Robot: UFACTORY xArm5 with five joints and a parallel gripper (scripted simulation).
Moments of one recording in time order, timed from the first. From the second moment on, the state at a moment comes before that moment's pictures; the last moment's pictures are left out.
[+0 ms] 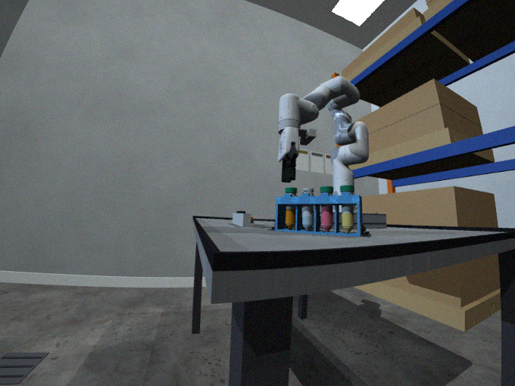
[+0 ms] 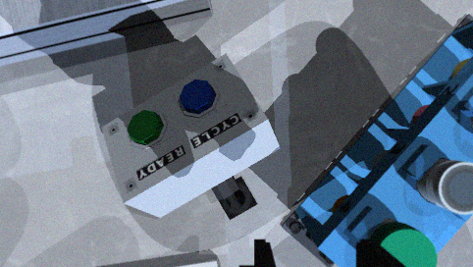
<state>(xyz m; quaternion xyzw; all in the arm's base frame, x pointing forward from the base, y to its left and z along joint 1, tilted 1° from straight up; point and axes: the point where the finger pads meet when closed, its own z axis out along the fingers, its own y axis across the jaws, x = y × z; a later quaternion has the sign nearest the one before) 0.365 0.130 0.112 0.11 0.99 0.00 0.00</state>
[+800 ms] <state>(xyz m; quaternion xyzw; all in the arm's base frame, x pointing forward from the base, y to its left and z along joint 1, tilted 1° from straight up) 0.400 0.004 0.110 0.04 1.00 0.00 0.00</state>
